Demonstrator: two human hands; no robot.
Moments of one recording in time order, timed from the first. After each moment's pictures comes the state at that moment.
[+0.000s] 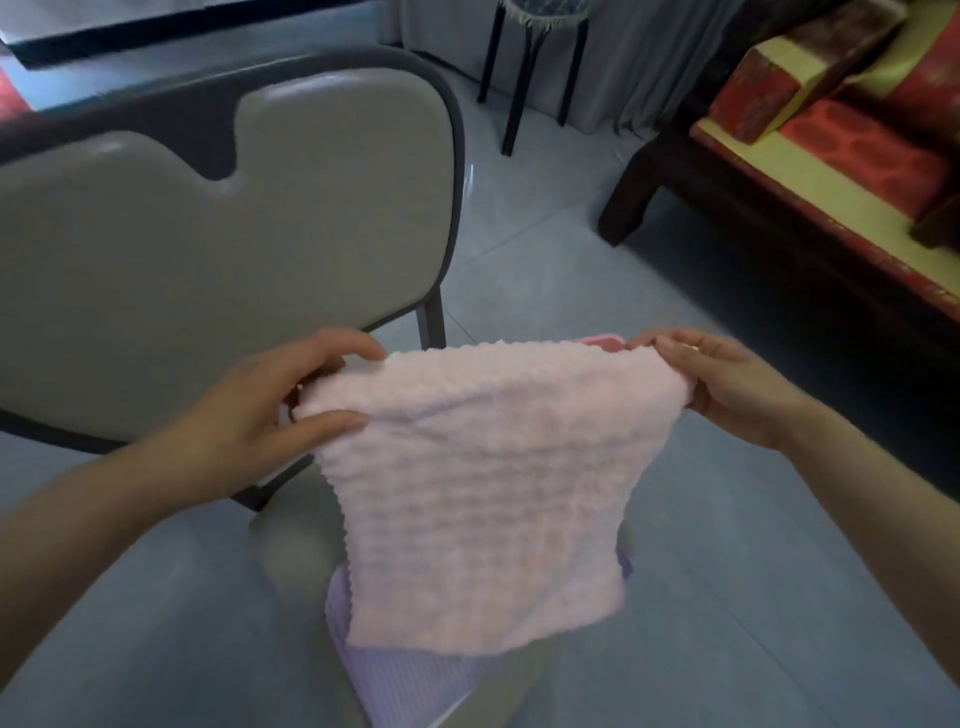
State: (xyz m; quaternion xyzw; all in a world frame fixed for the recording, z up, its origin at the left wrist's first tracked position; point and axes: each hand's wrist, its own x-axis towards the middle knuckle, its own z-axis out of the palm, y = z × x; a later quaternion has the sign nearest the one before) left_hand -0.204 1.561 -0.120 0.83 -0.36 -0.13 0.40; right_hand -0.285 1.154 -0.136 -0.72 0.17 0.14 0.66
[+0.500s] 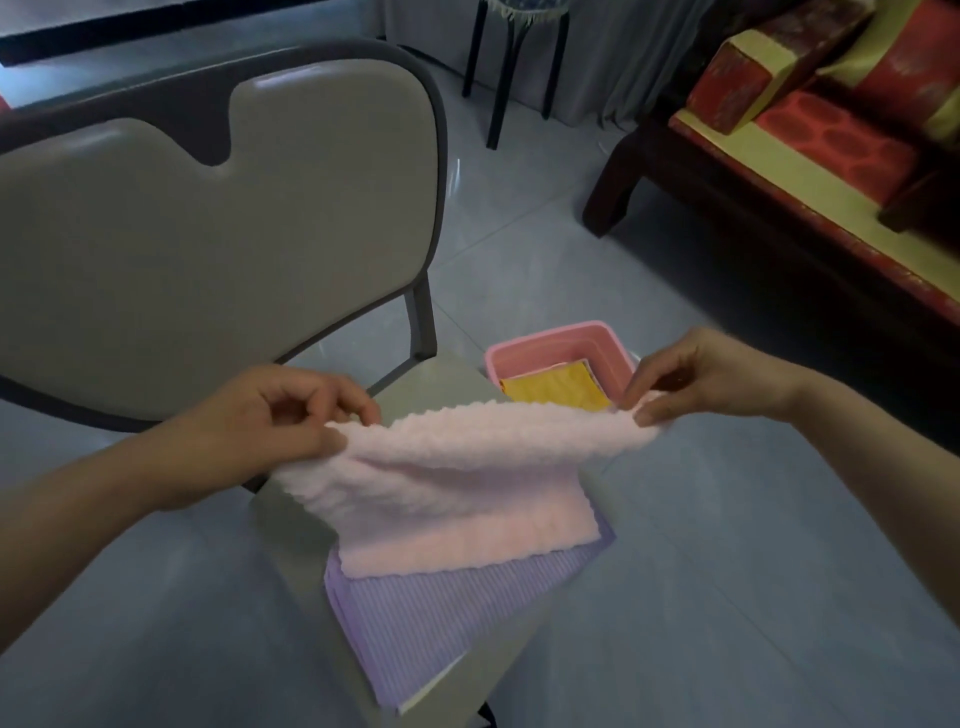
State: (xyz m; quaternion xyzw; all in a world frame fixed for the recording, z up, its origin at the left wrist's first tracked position) left_hand -0.233 1.562 -0.113 0.70 -0.27 -0.34 0.57; right_hand -0.309 1.162 -0.099 -0.89 0.00 0.24 0.39
